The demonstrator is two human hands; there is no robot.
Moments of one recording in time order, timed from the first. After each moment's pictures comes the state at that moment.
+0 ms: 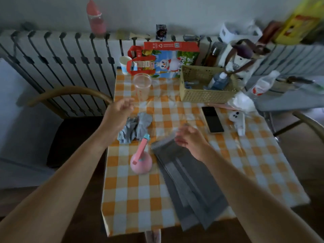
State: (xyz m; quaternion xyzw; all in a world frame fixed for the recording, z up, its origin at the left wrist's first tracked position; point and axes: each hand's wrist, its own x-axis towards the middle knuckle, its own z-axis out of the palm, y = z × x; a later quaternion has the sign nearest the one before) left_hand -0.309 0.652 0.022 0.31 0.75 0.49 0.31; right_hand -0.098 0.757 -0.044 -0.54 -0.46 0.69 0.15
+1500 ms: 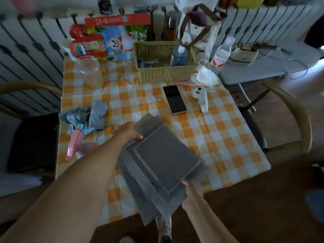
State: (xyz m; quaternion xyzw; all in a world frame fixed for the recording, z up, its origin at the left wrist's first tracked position) left_hand -0.168 0.749 -0.149 0.40 0.83 0.04 0.39; right_hand 0.105 0.654 -0.133 -0.76 -0.01 0.61 0.21
